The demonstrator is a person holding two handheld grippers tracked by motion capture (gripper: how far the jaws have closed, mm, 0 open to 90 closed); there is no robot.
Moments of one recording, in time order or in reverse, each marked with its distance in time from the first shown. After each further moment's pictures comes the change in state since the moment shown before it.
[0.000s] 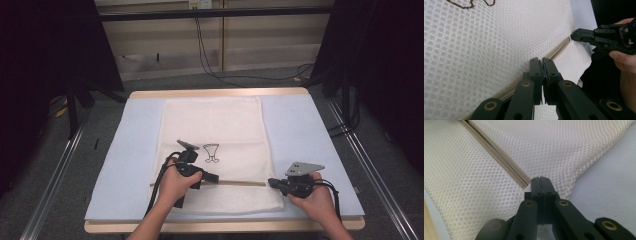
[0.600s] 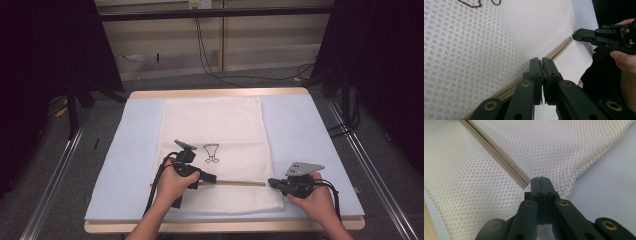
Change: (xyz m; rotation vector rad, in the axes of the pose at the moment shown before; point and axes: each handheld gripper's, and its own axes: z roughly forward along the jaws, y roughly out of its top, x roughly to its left) left arm 0.003 -0.001 -0.005 -0.001 0.004 -0.012; right arm 0.000 0.000 0.000 0.002 0.004 -0.005
